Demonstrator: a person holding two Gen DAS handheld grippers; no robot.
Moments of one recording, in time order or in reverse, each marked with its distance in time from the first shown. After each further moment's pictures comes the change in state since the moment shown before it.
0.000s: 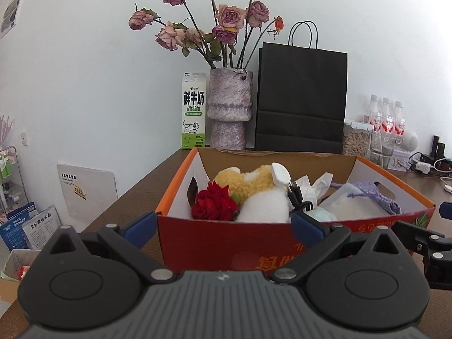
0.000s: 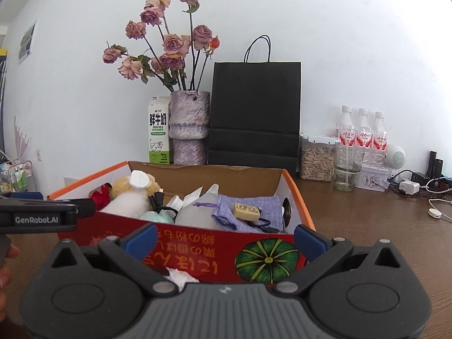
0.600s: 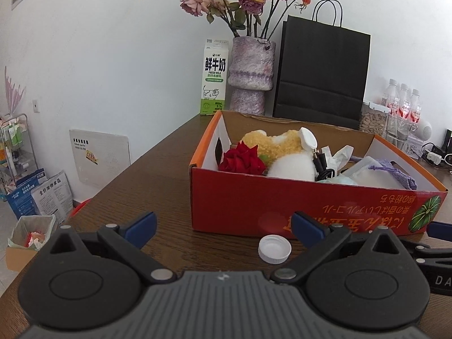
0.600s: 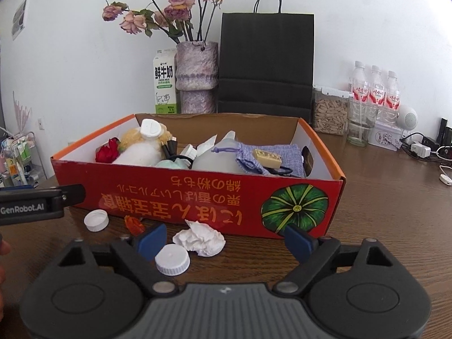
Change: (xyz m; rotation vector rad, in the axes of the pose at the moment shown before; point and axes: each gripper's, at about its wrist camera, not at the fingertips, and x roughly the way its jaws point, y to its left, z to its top) left arm 0.002 0.024 -0.013 -0.079 0.141 0.041; right arm 0.028 0.015 -0.009 0.025 0.229 0.023
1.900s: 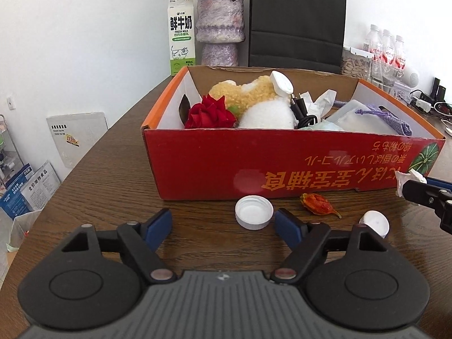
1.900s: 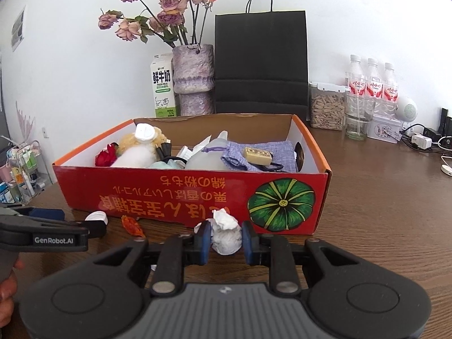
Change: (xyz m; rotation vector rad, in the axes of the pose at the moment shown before) left arm 0.025 -0.023 -0.007 0.137 0.179 -0.055; right arm -0.014 -0.020 -0.007 0.031 -0.032 0.031
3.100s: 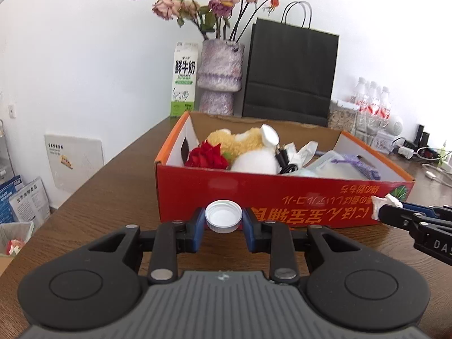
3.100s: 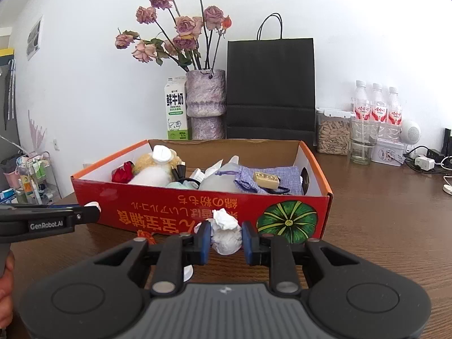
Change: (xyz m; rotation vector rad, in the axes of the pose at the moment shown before) left arm -0.042 0.008 -0.007 -0.083 -0.219 -0.068; right arm -0.023 0.006 -0.002 -0.036 -0.130 0.041
